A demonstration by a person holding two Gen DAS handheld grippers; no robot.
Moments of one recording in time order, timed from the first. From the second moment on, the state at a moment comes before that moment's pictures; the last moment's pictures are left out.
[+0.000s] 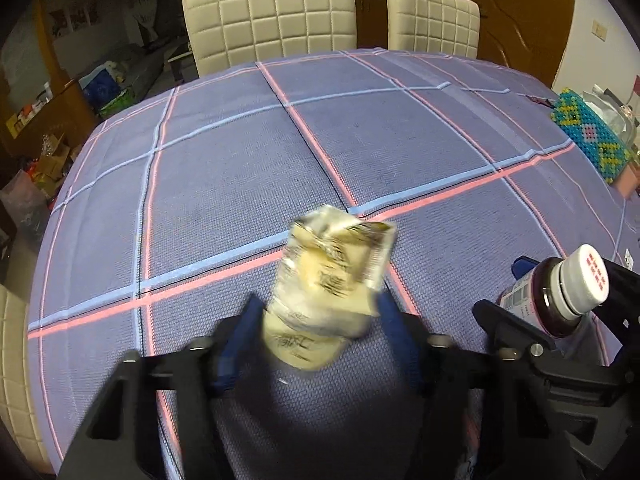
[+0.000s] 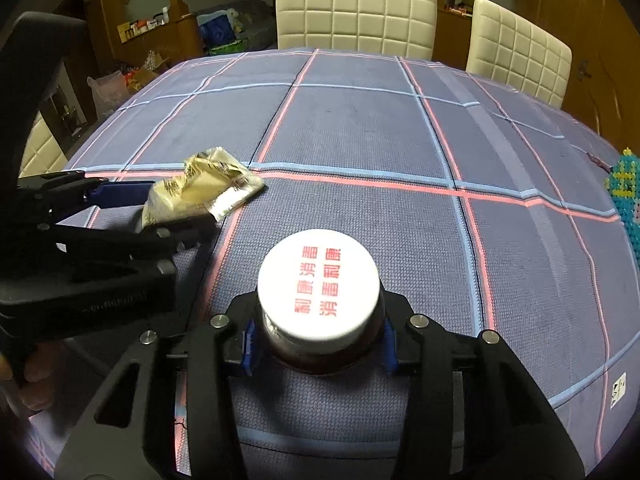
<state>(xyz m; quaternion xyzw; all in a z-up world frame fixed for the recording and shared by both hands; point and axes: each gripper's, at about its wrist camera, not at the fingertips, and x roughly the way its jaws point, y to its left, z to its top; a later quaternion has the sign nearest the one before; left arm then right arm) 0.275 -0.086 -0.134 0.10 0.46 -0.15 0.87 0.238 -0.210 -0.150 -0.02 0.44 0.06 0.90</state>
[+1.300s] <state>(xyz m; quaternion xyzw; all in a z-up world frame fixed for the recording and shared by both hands) 0.136 0.099 -0.103 0.00 0.44 0.01 0.90 0.151 -0.025 -0.112 -0.12 0.42 0.22 0.87</state>
